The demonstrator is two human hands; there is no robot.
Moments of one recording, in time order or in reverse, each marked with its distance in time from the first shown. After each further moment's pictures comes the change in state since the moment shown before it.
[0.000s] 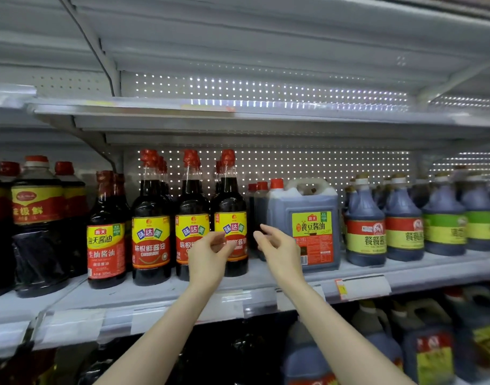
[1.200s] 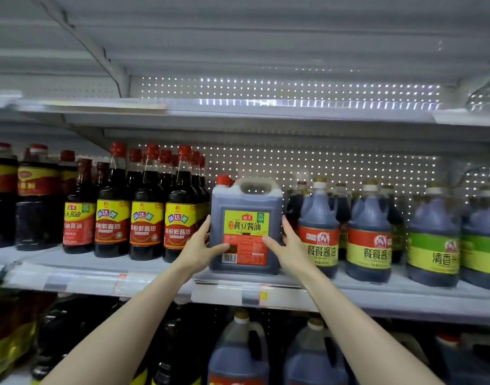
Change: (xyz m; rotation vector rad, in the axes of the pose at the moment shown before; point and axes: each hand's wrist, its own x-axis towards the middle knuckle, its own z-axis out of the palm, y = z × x) left_hand -0.037 0.067 0.113 -0.077 -0.252 -0.262; right_hand 0.070 0.061 -0.181 0.048 -0.435 0.055
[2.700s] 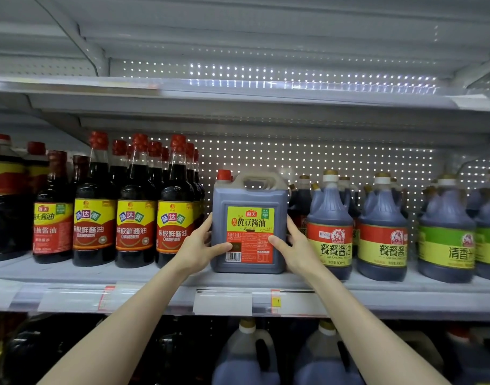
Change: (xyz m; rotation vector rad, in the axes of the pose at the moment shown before) left_hand 0.045 -0.030 -0.011 0.049 -0.104 0.121; right_hand 0.029 0.020 0.010 -0.157 0.082 -0.025
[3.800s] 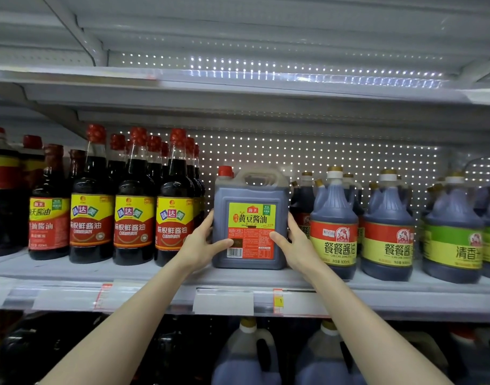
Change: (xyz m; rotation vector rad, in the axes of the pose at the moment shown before) left_hand 0.008 -0.007 0.005 -0.018 0.011 0.016; right_hand 0.018 0.015 0.007 -0.009 -0.016 0.014
